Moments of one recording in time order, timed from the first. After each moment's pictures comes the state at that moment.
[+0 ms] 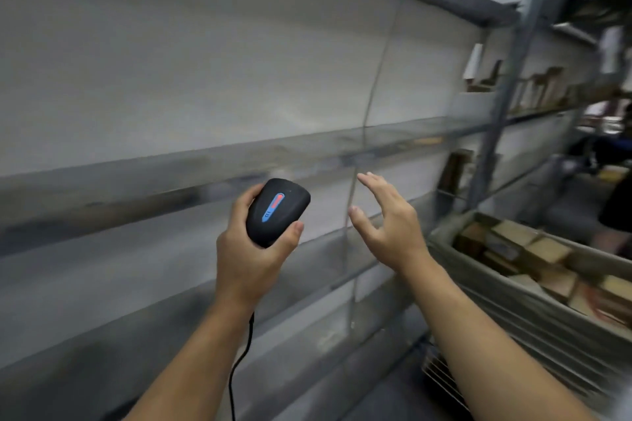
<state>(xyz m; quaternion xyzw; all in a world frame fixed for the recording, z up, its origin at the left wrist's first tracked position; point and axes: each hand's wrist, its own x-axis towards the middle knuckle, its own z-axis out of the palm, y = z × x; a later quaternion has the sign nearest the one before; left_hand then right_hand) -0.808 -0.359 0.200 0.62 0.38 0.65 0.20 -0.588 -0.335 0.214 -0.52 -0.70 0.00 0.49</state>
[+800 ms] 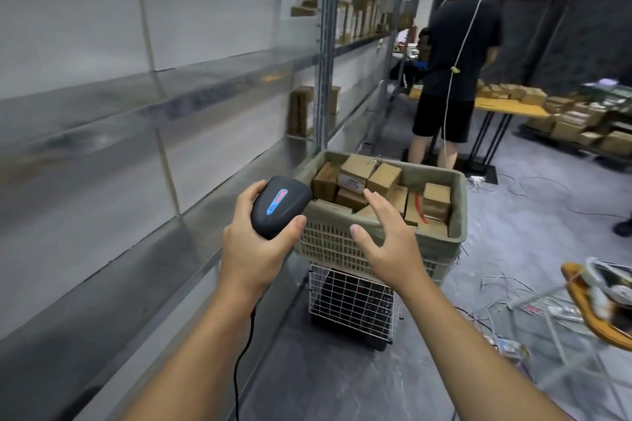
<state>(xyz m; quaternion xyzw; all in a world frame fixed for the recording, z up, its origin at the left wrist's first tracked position) -0.514 -0.247 0.129 0.70 0.32 0.50 0.41 -0.318 -0.353 0.099 -0.74 -0.49 0.03 0.46</state>
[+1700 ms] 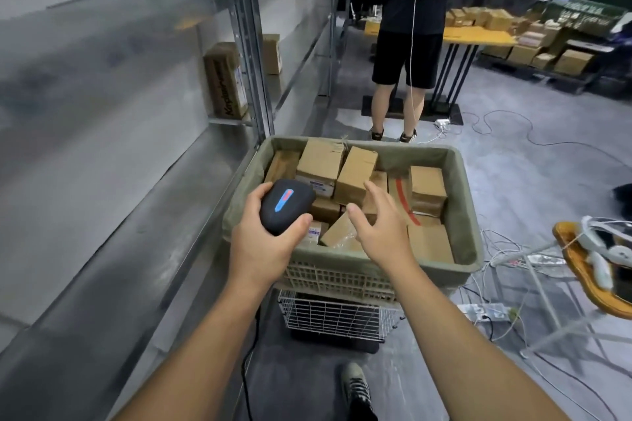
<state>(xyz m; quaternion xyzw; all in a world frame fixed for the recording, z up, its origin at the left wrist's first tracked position) -0.244 -0.038 0.055 0.75 0.32 0.35 0.47 -0.084 -0.161 0.027 -0.82 -0.30 0.08 0.49</state>
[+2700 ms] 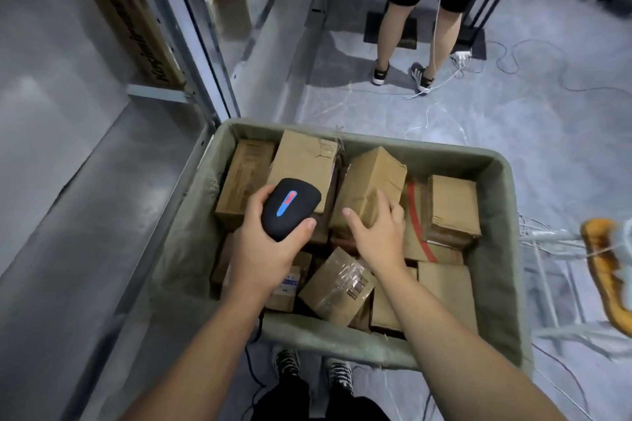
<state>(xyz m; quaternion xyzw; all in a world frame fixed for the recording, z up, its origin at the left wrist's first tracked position) -0.035 0.083 -0.024 0.71 0.38 0.24 0.54 0.117 -0.037 -0.092 -0.89 -0.11 0.18 0.40</state>
